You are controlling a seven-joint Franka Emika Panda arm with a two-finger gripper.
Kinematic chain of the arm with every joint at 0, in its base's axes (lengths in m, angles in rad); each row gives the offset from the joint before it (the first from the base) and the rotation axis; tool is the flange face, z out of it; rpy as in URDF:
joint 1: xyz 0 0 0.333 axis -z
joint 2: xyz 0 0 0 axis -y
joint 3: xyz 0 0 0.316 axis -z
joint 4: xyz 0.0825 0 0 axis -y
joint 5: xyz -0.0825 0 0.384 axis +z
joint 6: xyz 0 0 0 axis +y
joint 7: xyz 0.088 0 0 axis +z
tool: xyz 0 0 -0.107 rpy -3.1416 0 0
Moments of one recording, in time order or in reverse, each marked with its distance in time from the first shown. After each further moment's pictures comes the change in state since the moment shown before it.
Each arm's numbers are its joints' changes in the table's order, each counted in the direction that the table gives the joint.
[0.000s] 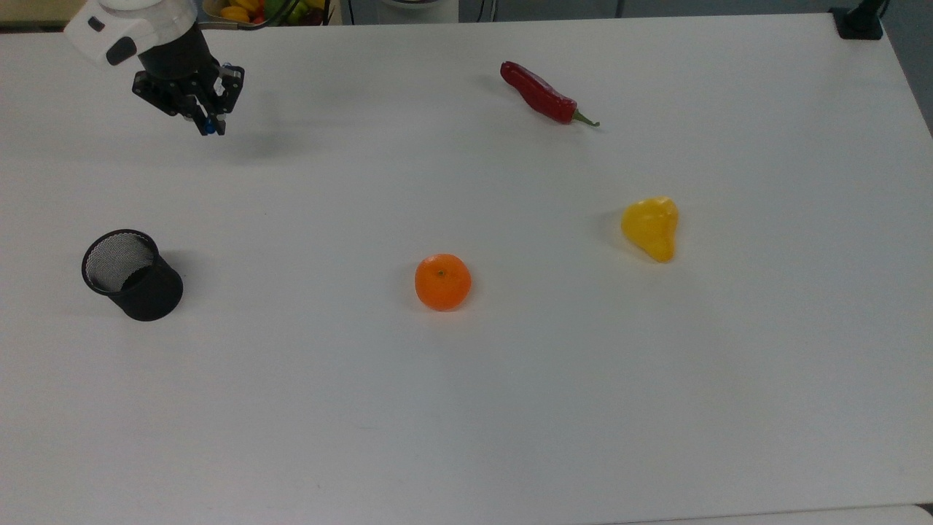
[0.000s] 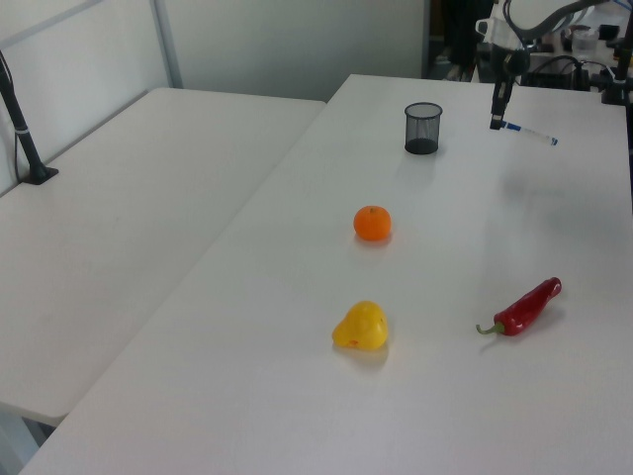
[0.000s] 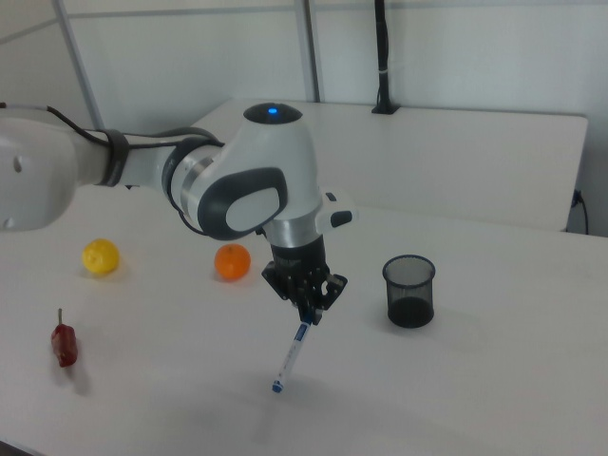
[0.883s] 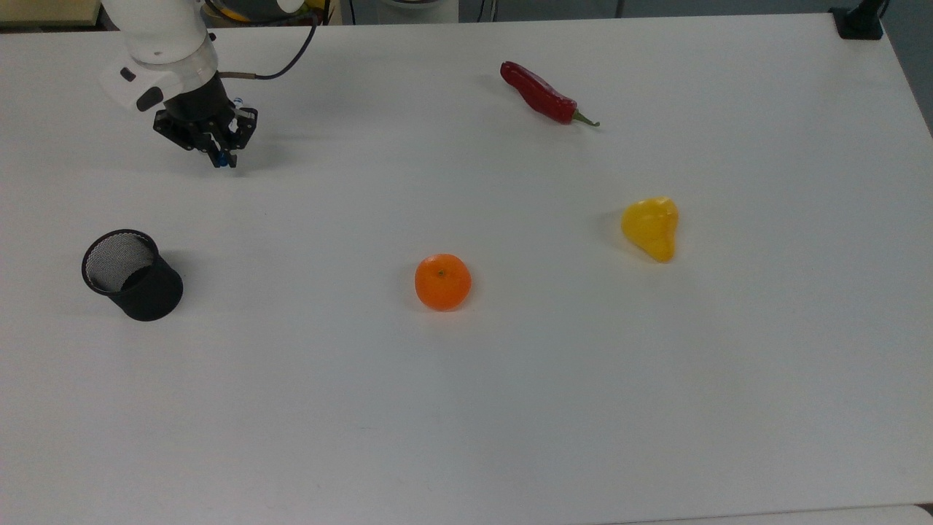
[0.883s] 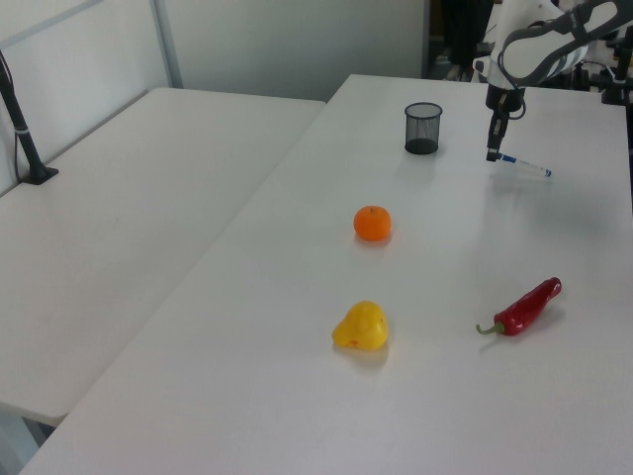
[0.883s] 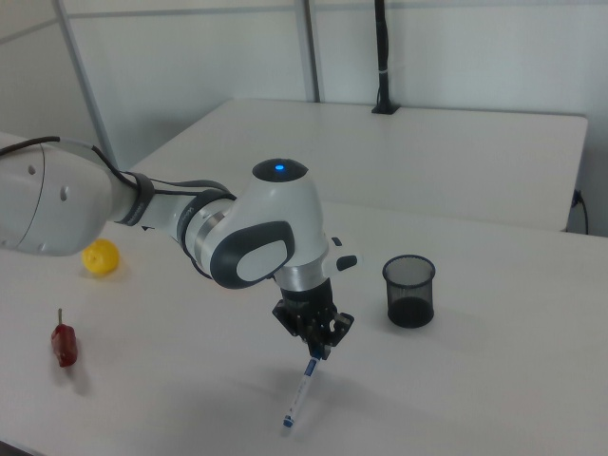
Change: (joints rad) arm 0.000 -0.085 0.000 -0.089 0.000 -0.186 0.001
